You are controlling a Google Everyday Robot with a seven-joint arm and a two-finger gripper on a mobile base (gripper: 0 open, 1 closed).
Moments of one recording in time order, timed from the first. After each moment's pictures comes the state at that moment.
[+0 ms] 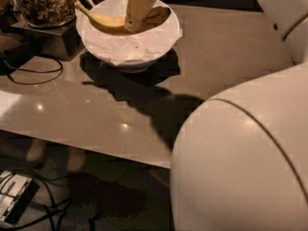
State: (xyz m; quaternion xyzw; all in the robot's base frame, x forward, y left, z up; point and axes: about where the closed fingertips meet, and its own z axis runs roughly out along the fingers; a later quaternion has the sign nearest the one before) arm 0.627 0.023 1.017 -0.55 0.80 0.10 0.21
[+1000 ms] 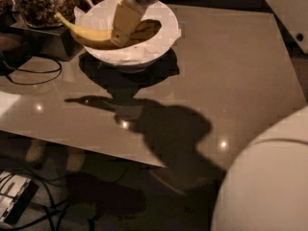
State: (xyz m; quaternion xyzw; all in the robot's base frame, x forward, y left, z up) arm 0.576 0.047 1.010 -0.57 0.78 0.14 0.19
